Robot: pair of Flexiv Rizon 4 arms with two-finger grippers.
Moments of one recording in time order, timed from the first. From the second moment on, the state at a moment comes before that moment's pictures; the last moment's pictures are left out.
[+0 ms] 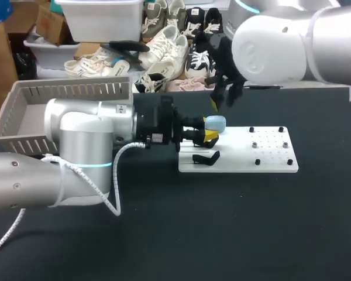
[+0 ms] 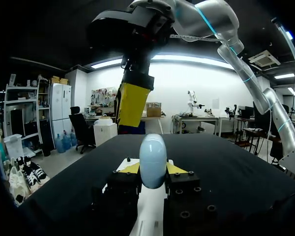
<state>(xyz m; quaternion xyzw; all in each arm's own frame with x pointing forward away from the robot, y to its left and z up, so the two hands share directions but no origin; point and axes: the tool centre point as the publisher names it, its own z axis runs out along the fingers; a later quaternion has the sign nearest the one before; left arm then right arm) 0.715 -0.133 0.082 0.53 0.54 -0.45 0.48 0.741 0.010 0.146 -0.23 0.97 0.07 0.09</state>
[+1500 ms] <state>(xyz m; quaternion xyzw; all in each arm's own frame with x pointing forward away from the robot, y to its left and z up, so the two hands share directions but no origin) 0.826 0.104 0.106 0.48 0.65 -0.26 0.52 0.651 -0.053 0.129 -0.03 0.99 0.11 0.09</state>
